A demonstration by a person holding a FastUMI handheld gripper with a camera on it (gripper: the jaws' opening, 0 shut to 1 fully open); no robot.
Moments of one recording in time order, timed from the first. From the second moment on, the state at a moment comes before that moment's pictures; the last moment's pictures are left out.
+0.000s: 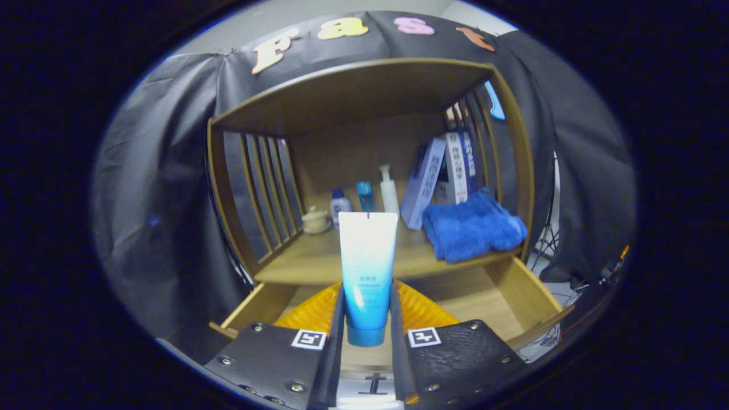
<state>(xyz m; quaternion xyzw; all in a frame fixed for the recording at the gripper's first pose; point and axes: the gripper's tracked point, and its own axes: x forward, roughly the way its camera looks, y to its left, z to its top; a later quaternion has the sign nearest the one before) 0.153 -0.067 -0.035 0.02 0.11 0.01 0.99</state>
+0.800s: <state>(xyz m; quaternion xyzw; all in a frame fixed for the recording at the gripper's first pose) 0.265 -0.054 -0.065 -0.01 0.15 -0.03 0.99</state>
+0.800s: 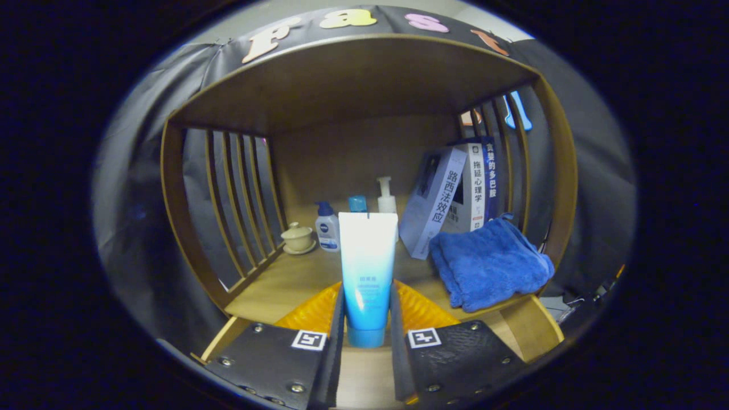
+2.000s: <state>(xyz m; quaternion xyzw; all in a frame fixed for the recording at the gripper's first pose) 0.329 -0.069 -0.147 0.00 0.24 -0.11 0.97</state>
